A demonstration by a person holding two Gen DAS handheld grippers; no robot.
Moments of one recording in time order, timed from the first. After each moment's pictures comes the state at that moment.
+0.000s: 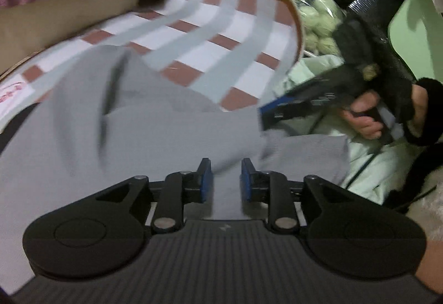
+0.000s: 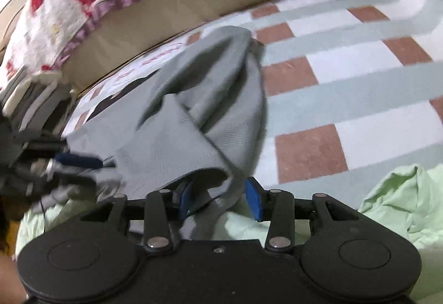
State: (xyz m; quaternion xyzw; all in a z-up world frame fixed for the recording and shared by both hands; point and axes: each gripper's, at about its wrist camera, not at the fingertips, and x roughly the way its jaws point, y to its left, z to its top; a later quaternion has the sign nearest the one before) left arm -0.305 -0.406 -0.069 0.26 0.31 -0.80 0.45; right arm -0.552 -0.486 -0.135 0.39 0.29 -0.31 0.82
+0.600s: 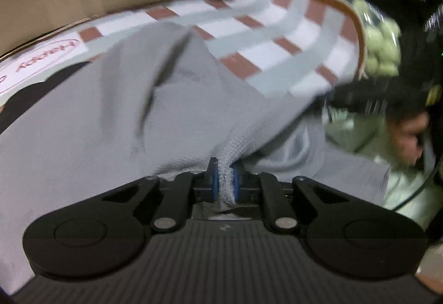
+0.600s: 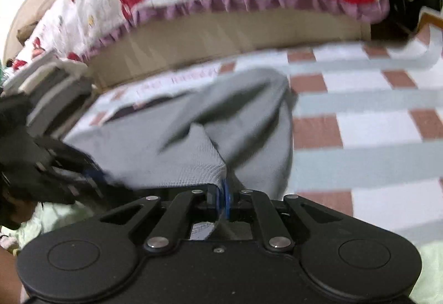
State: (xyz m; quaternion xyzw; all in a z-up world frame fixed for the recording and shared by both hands) left arm -0.288 -0.388 -0.071 0.22 0.36 -0.70 0.57; right arm -0.529 -0.478 -0.109 0.30 0.27 -0.28 0.87
